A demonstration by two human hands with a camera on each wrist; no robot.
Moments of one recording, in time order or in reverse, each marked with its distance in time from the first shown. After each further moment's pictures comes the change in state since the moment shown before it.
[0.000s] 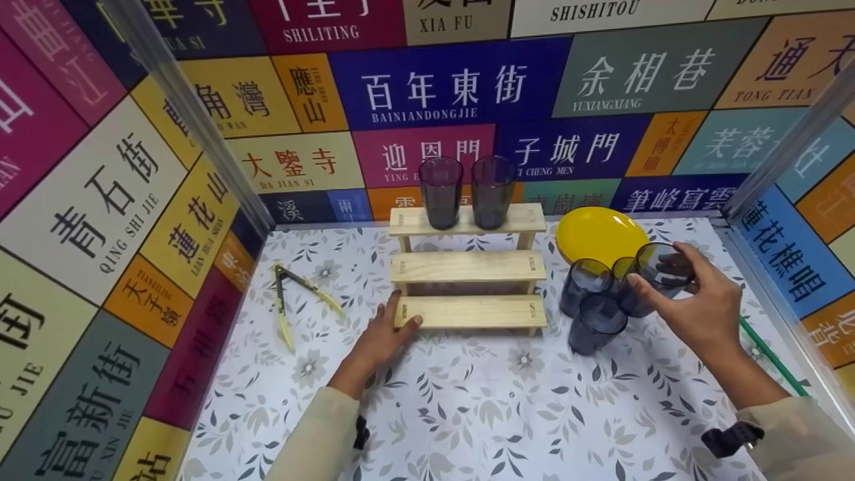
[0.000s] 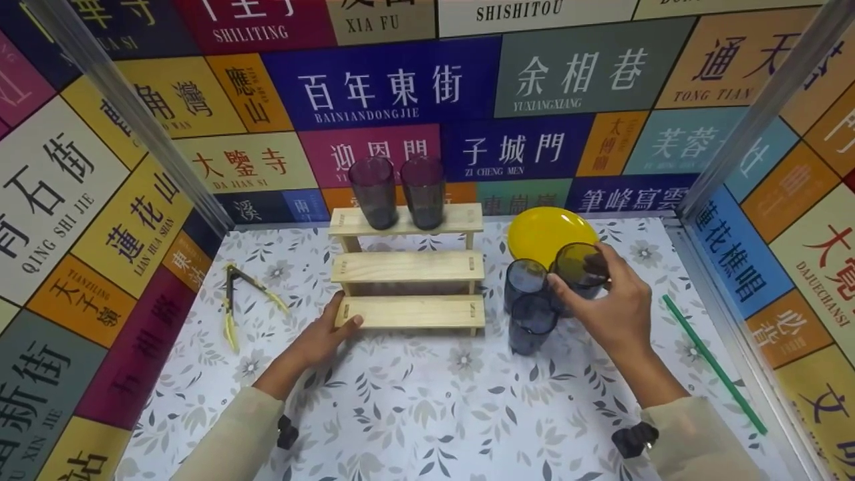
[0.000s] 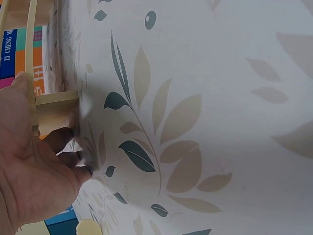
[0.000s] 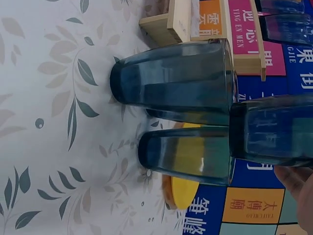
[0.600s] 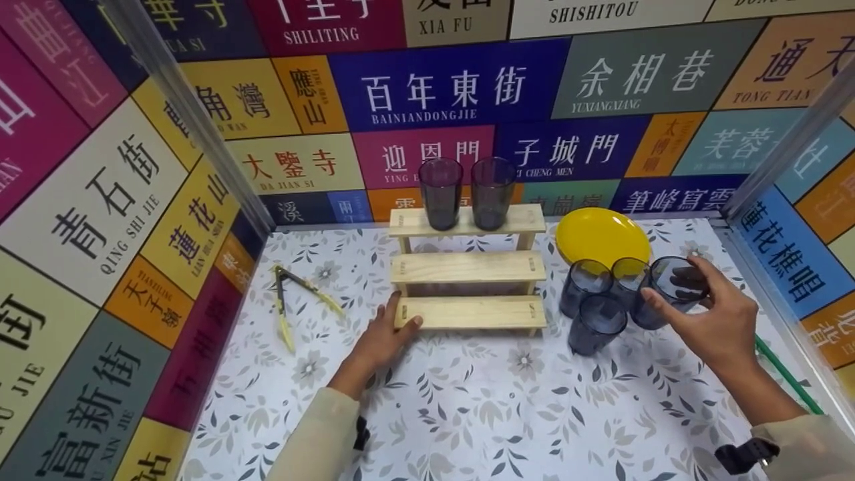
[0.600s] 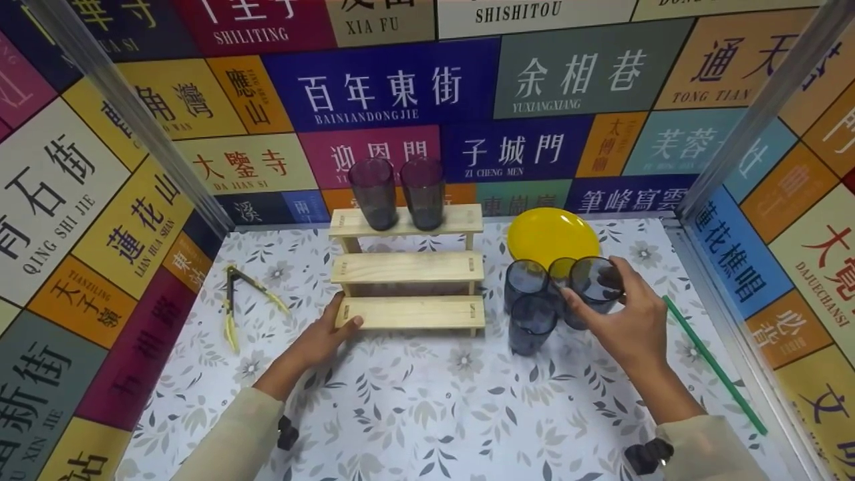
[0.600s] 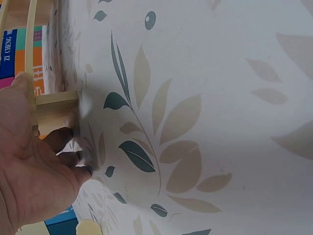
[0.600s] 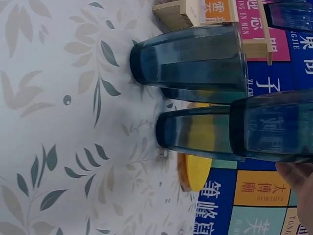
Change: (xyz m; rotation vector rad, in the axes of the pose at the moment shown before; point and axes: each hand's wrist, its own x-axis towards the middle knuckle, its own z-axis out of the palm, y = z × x) left_hand 0.000 0.000 -0.001 -0.016 -0.007 -0.020; right_hand -0.015 0.022 -0.014 -0.002 0.010 -0.028
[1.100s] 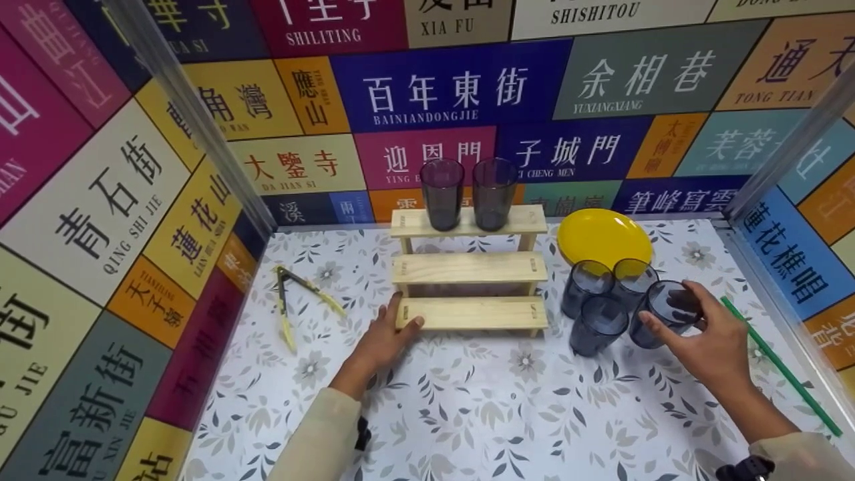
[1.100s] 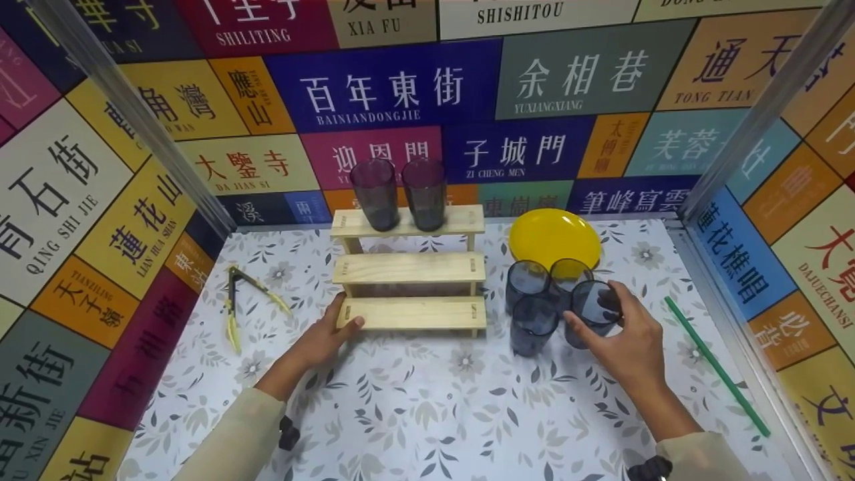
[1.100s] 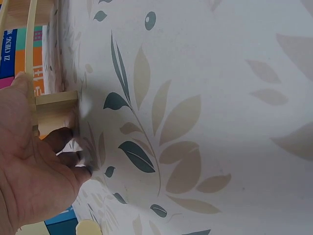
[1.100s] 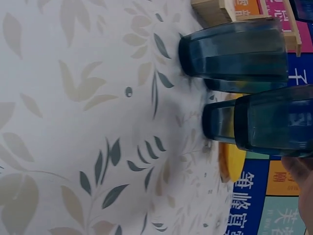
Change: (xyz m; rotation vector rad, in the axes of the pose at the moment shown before) left_hand -0.003 0.001 -0.001 0.008 0.017 0.050; right_hand -0.030 0.029 0.008 -0.052 -0.051 0.014
